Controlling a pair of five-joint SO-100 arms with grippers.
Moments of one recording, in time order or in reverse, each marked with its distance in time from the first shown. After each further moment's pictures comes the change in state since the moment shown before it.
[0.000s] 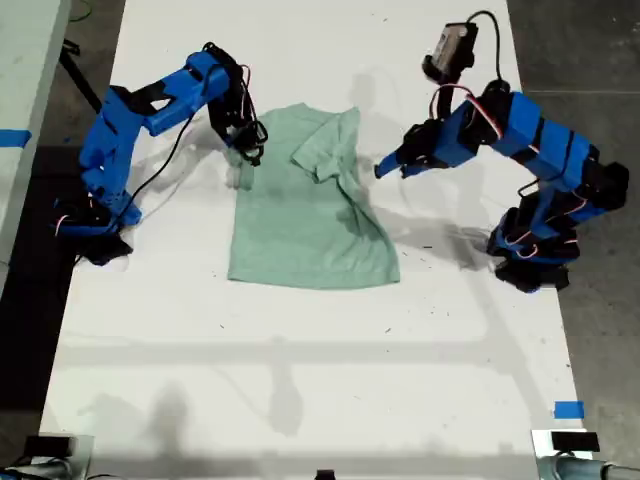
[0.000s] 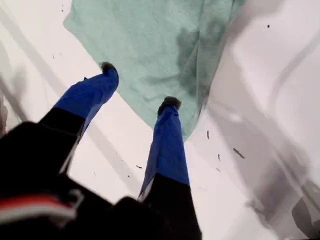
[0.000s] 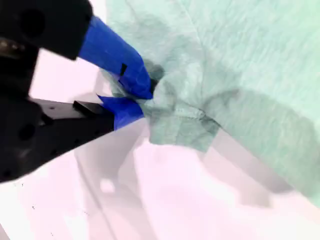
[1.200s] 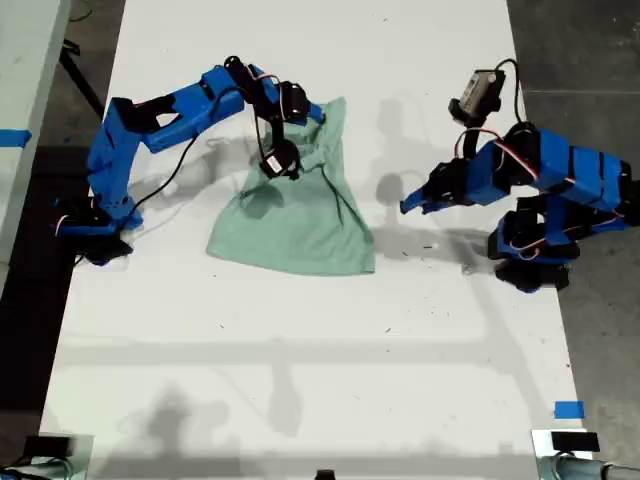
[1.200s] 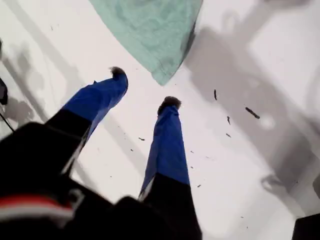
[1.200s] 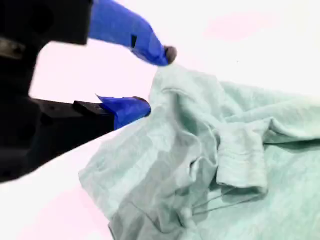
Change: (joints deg) arm 0 18.3 10.5 -0.1 -35.5 4.9; arm 1 -9.8 23.1 30.9 -7.6 12.4
